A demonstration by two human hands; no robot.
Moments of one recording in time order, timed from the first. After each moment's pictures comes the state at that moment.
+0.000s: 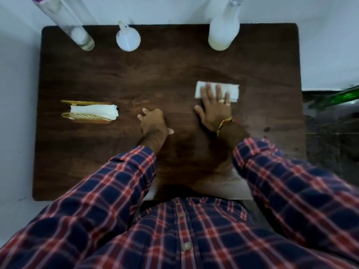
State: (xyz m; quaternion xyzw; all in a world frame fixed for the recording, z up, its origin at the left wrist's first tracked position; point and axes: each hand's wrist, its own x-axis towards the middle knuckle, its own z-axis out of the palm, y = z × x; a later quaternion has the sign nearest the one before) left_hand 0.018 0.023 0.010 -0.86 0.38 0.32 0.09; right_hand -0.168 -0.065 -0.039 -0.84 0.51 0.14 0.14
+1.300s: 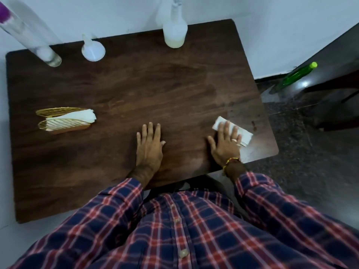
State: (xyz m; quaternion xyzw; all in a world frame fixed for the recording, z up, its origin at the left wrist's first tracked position) left_hand -0.039 0.148 -0.001 -0.73 0.64 0.23 0.02; right_hand -0.297 0.124 -0.033 -0.65 0.73 0.10 0.19
